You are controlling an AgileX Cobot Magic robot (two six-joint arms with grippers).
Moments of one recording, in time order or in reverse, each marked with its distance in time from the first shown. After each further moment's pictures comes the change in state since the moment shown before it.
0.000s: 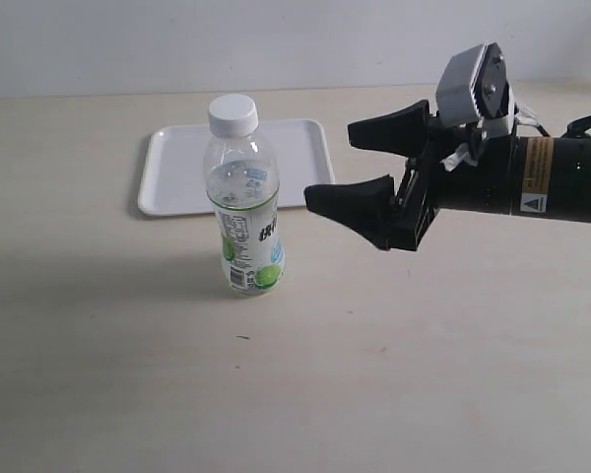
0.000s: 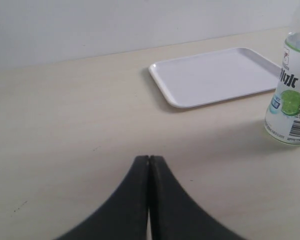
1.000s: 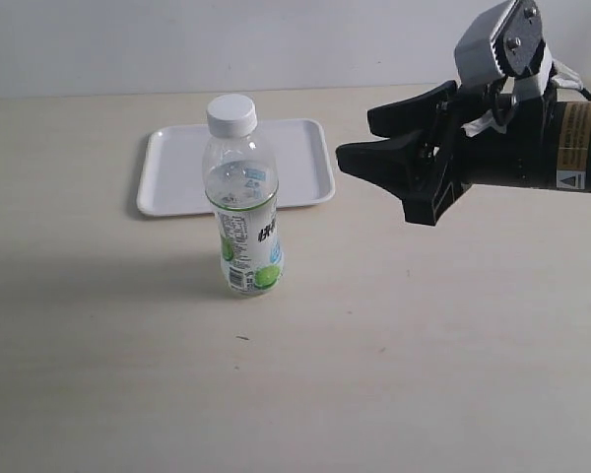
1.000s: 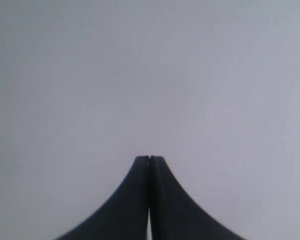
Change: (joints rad) left arm 0.000 0.044 -0.003 -0.054 -0.856 -0.401; right arm 0.000 -0.184 0.000 -0.080 0.197 0.178
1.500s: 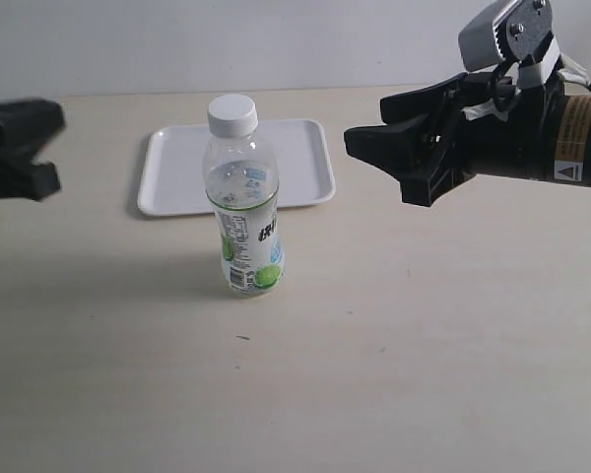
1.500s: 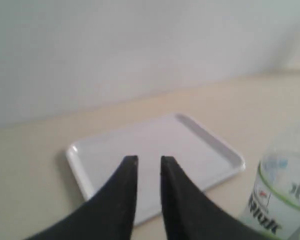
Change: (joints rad) left arm 0.000 1.286 -0.411 0.868 -0.205 -0.353; right arm 0.000 0.000 0.000 0.087 0.053 -0.009
